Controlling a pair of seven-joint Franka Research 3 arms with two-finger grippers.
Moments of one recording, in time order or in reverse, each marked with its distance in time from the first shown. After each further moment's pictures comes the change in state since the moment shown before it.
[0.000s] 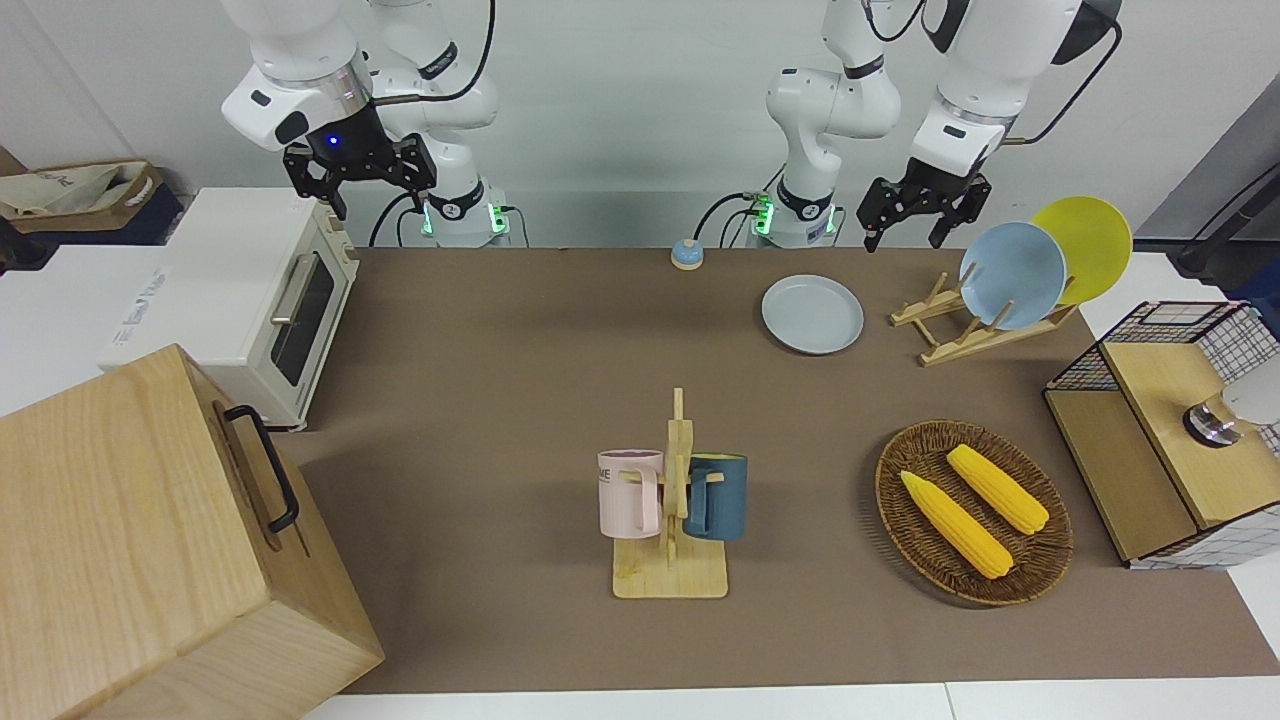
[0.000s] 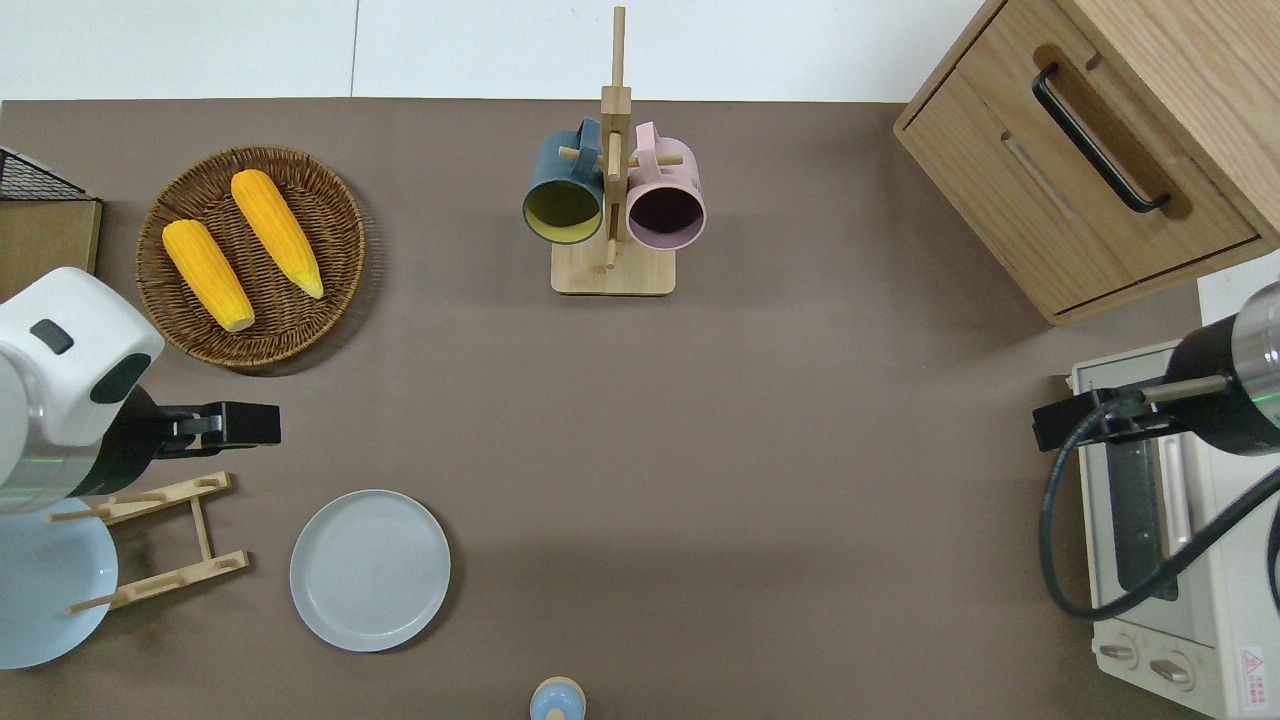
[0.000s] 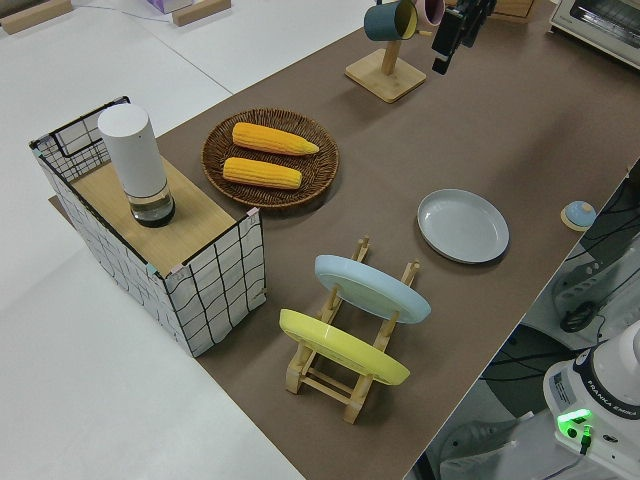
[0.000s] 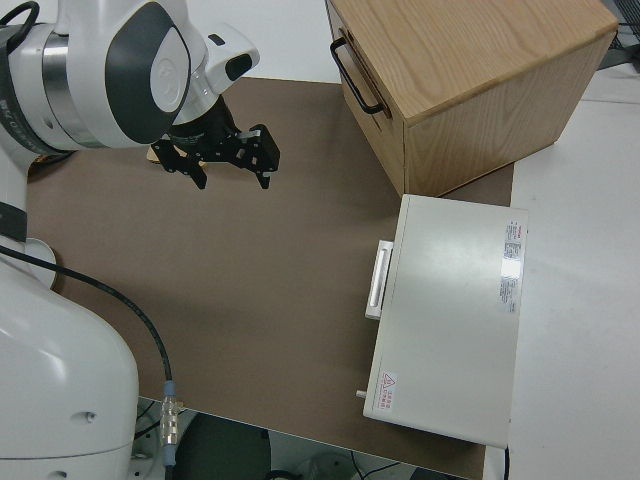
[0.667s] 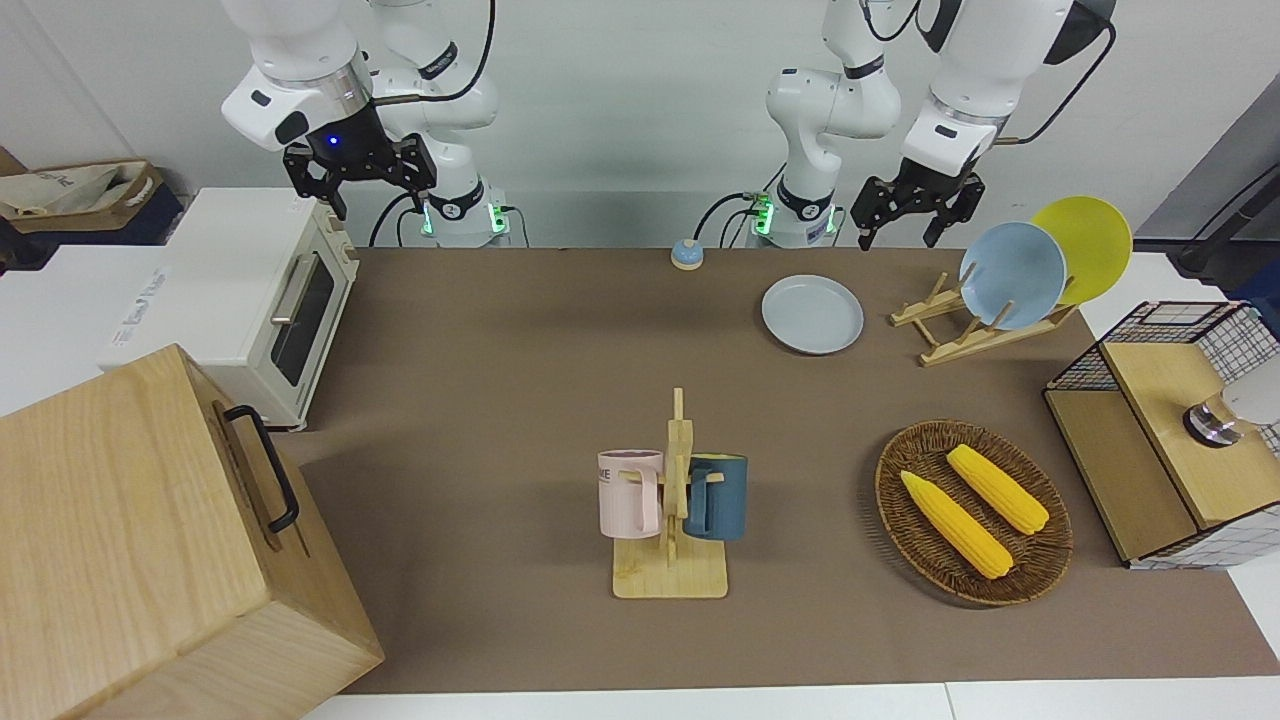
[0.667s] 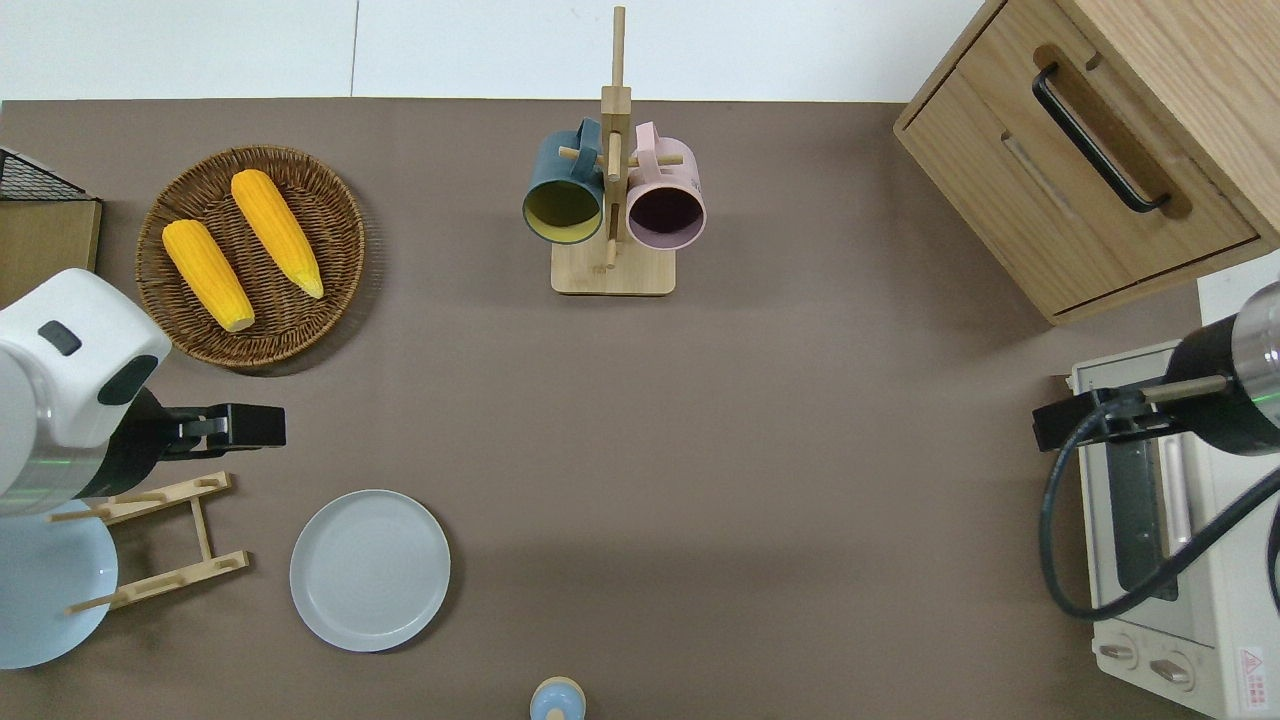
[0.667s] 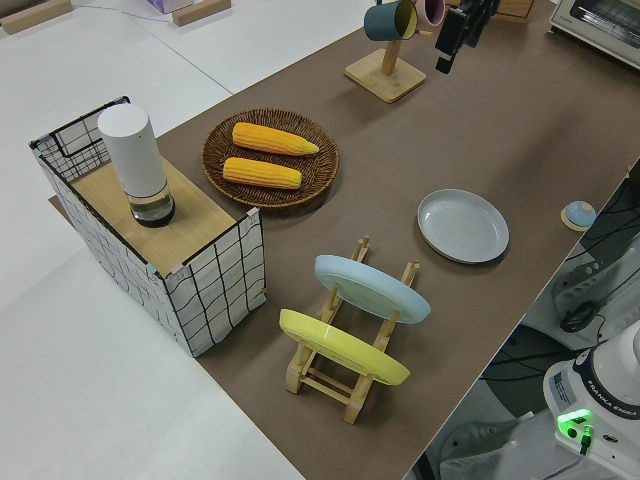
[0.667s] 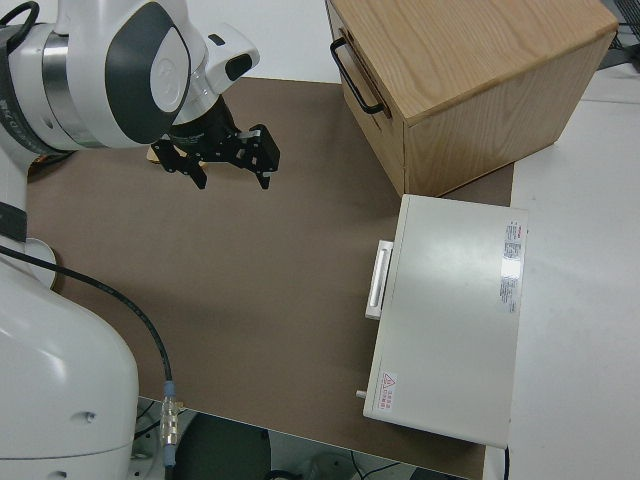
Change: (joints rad) left arm -0.001 0.000 -0.014 0.000 0.000 -0.012 0.000; right arm 0.000 0.000 0.000 0.000 0.000 0.000 0.000
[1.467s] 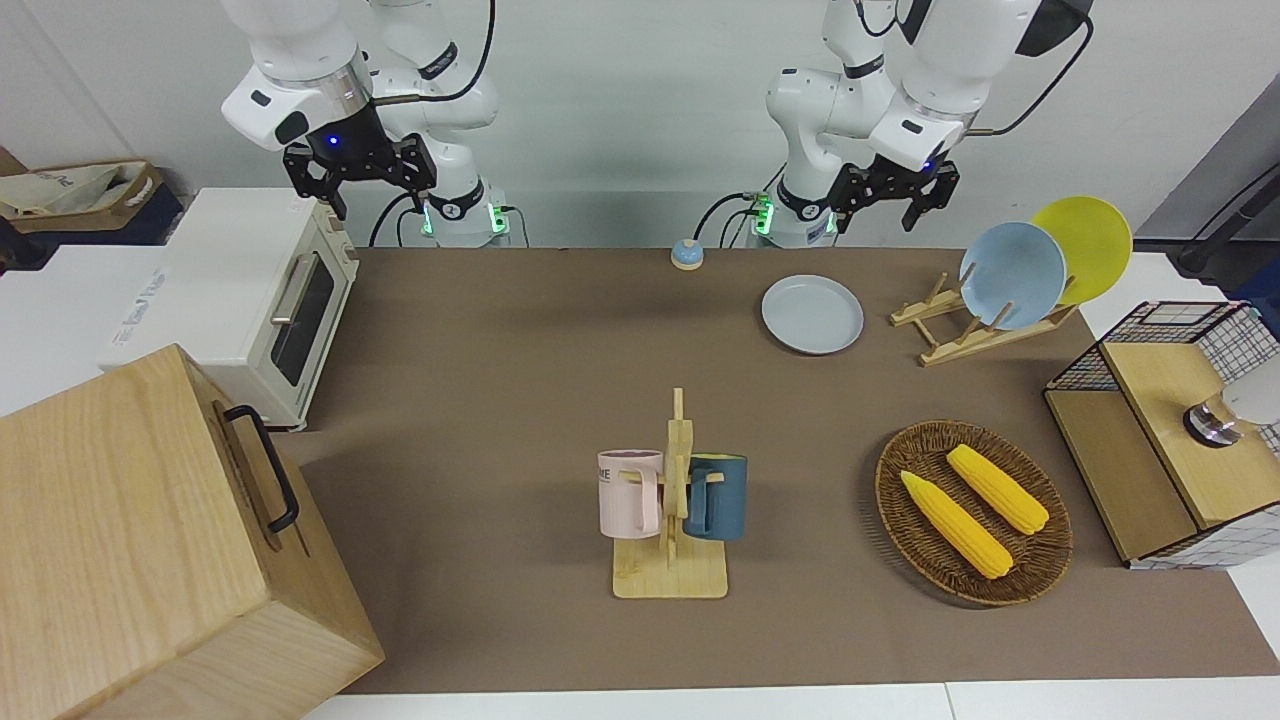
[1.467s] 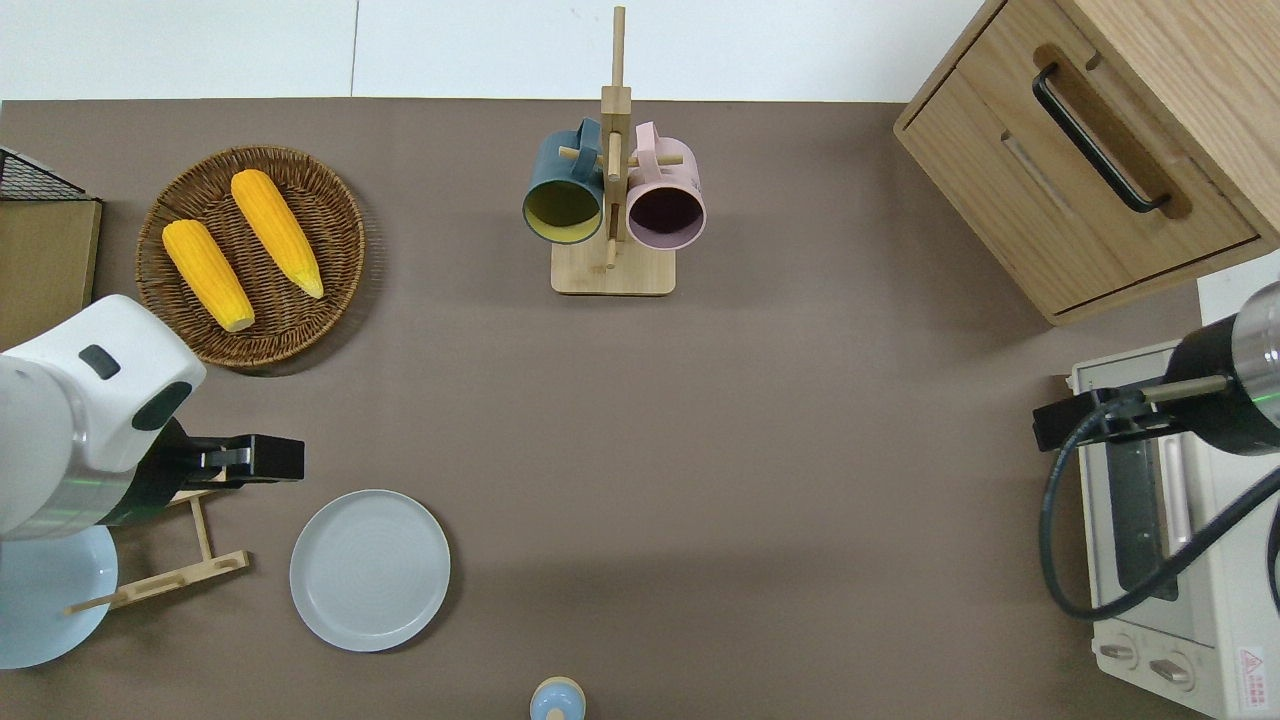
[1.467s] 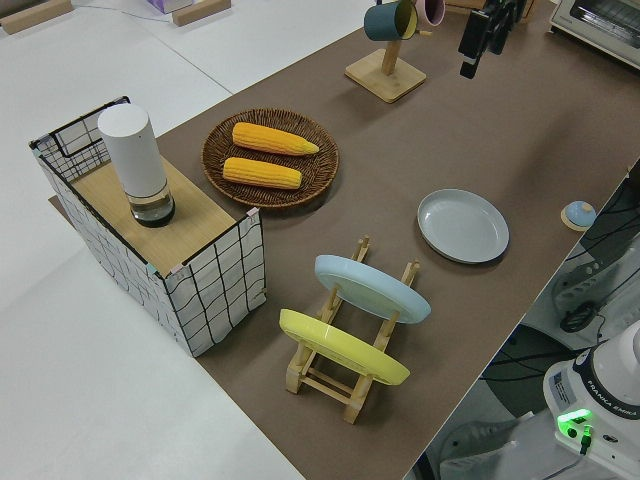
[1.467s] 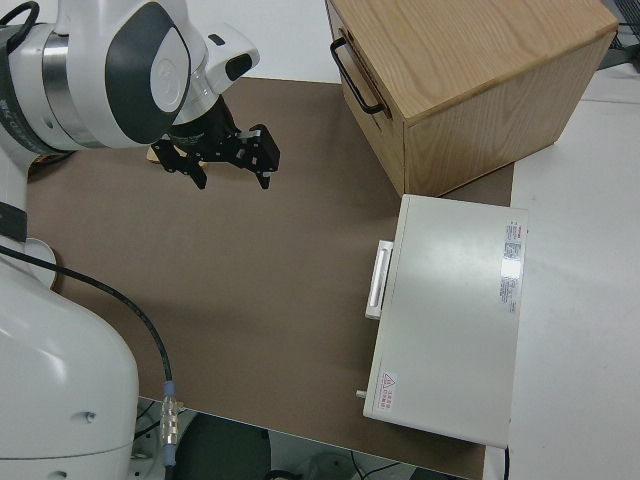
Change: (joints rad) left arm -0.003 -0.020 -0.051 -0.008 -0.001 -0.106 0.001; right arm 0.000 0.000 0.000 0.000 0.000 0.000 0.000
